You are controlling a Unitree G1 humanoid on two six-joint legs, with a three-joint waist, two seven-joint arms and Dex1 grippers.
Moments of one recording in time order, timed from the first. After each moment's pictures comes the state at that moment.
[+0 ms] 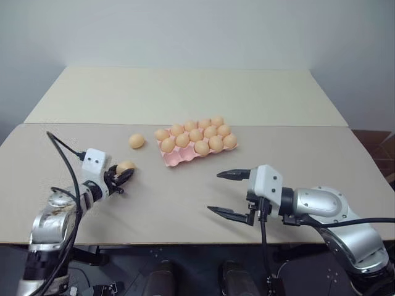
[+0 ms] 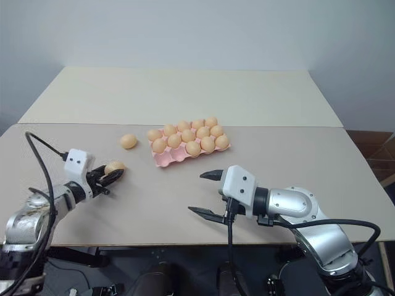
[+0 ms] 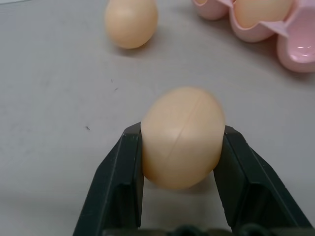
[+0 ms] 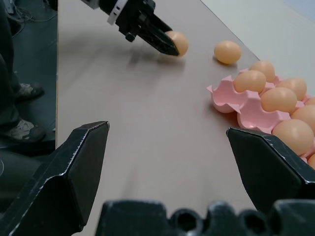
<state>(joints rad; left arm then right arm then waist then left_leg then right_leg) -0.13 0.61 0.26 -0.24 -0.43 0.68 -0.51 -0.20 -0.70 0.14 -0.70 0.43 0.55 0.80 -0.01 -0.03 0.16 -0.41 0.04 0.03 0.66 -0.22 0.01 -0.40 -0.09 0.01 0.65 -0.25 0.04</state>
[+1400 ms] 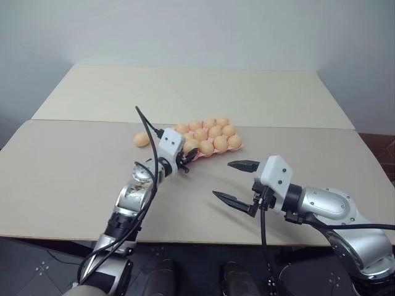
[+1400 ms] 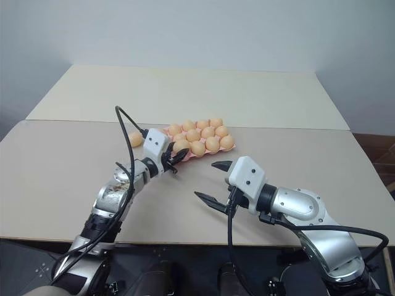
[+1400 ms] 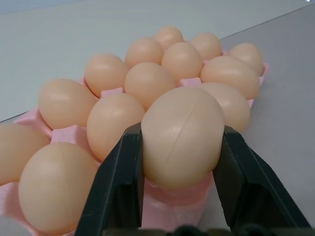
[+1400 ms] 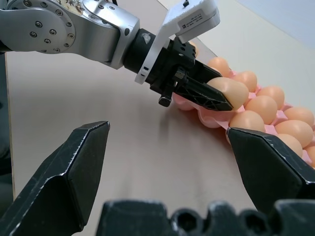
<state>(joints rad) -0.54 0.24 -0.12 0.10 -0.16 0.41 -0.43 -0.19 -0.68 0.07 -0.76 0.45 0.64 0.63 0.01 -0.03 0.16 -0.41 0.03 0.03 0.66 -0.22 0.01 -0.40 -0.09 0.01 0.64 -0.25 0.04</state>
